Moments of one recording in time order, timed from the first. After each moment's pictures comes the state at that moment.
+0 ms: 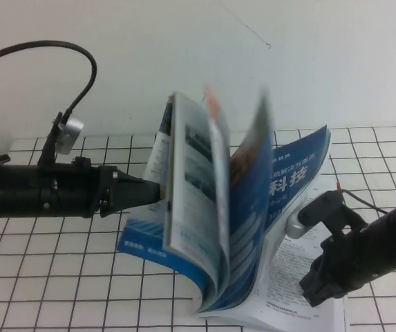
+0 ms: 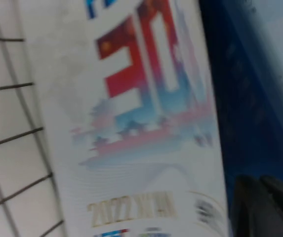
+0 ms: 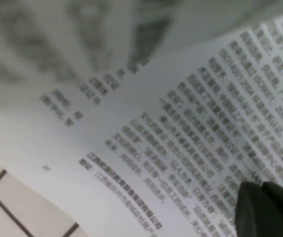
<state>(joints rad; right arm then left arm) 0.40 1.81 -0.84 0.76 0.47 -0.97 -0.01 1.69 -0.94 -1.46 1.10 1.07</state>
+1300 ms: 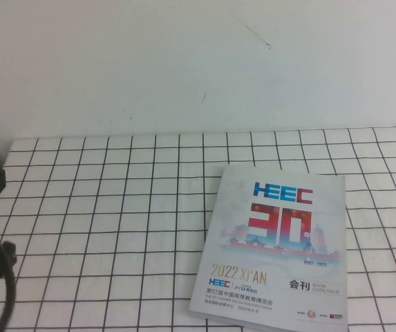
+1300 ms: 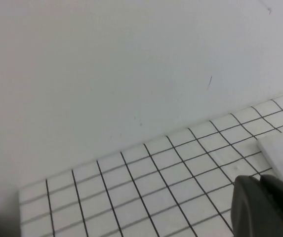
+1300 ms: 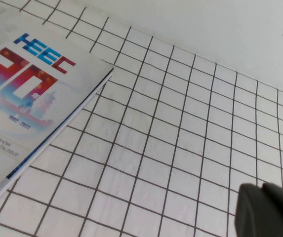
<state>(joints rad) 0.38 0.44 -0.73 -0.34 0.98 0.00 -0.01 0.74 -0.57 -1.06 0.34 1.14</state>
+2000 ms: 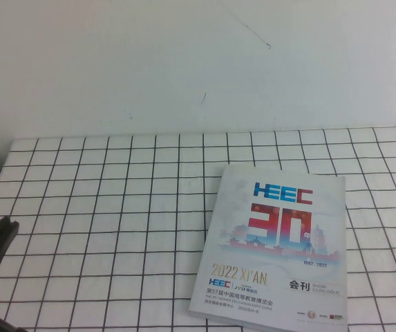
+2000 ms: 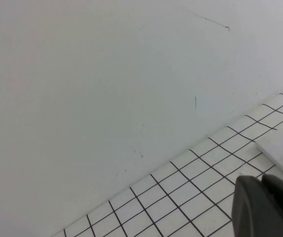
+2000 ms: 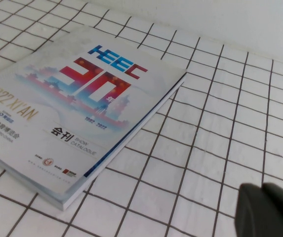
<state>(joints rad) 0.38 0.15 -0.32 -0.16 0.72 0.00 -0.01 0.48 -0.29 -1.68 0.37 2.02</state>
